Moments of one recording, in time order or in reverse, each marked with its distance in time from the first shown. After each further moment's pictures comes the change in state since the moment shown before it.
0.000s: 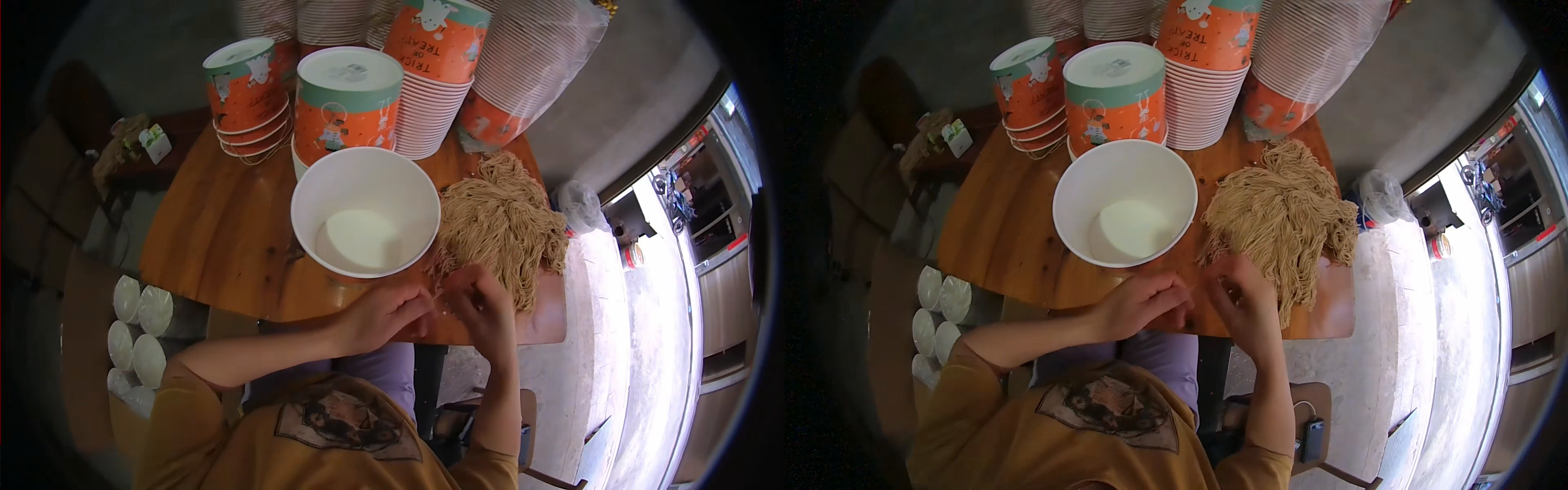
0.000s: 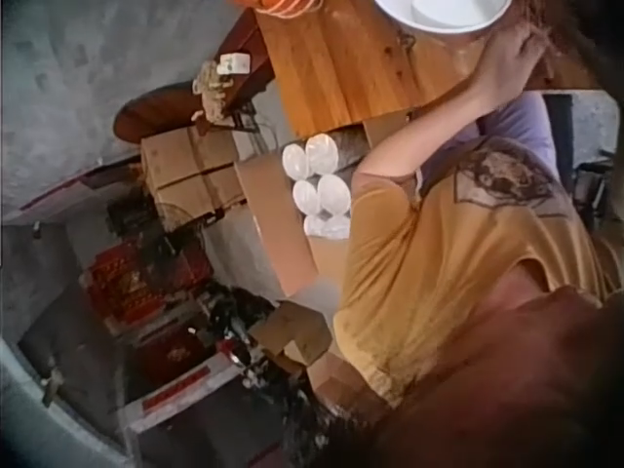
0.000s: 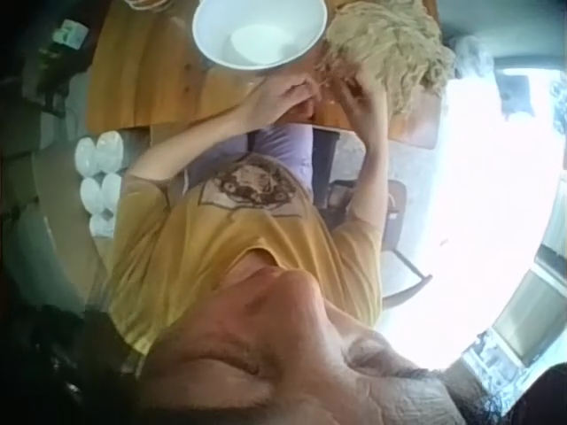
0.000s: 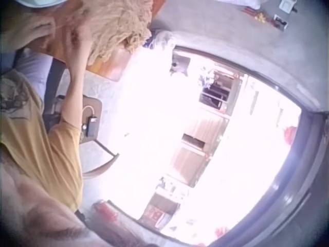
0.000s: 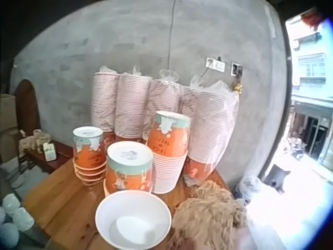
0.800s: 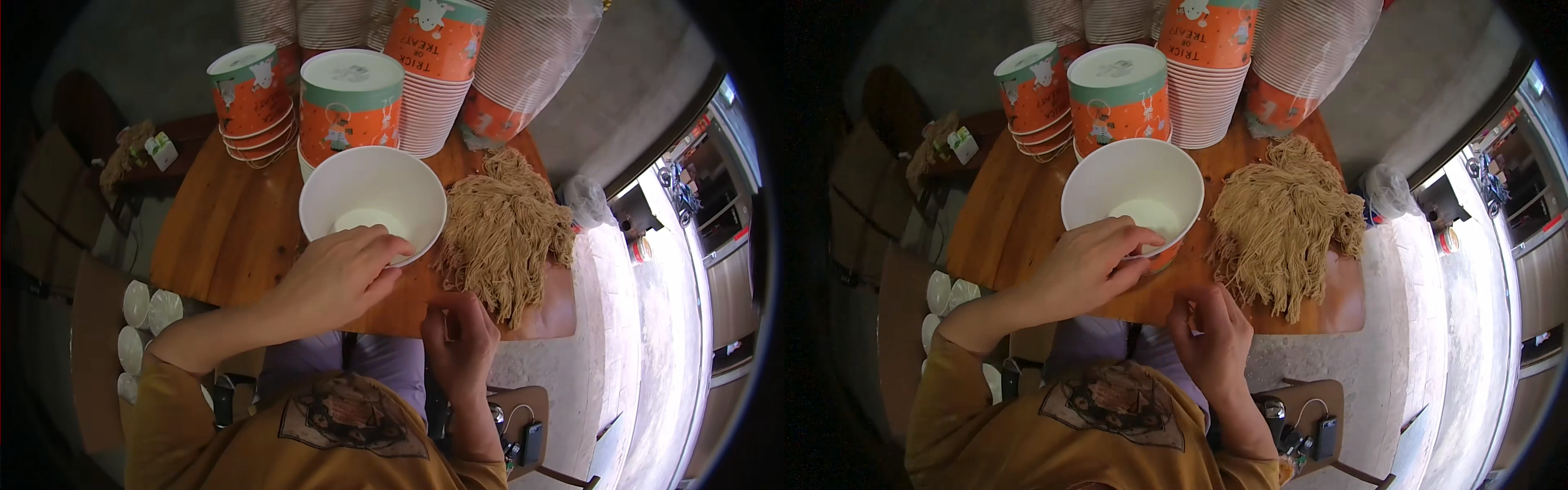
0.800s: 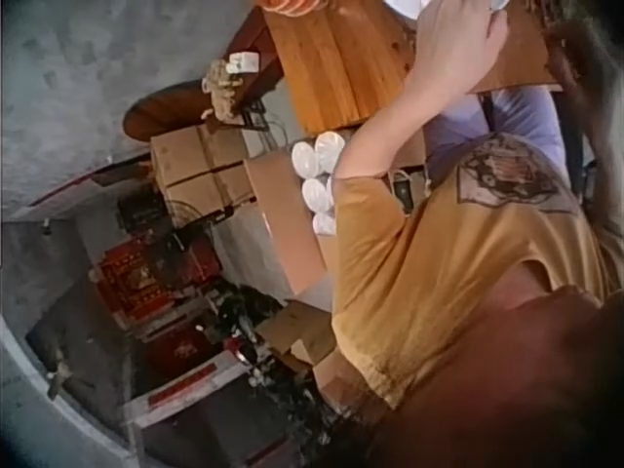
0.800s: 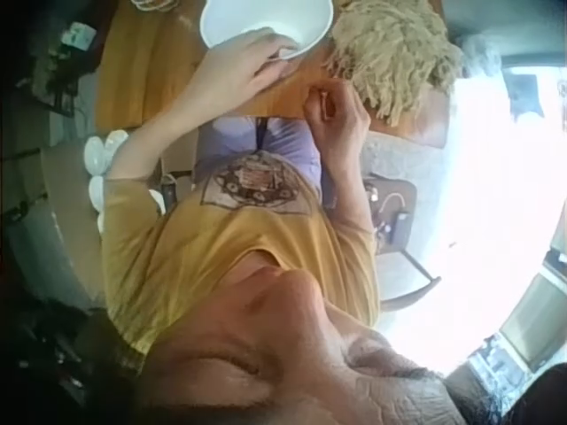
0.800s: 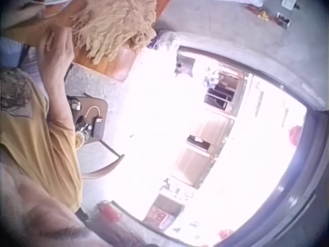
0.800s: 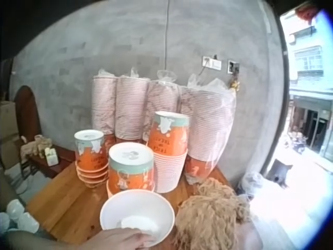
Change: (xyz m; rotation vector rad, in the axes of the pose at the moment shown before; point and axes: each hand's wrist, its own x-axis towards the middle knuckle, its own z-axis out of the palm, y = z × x) left_hand -0.019 0.060 -0.049 0.952 0.243 0.462; right_hand -0.032 -0.045 0.059 -0.391 0.343 -0.244
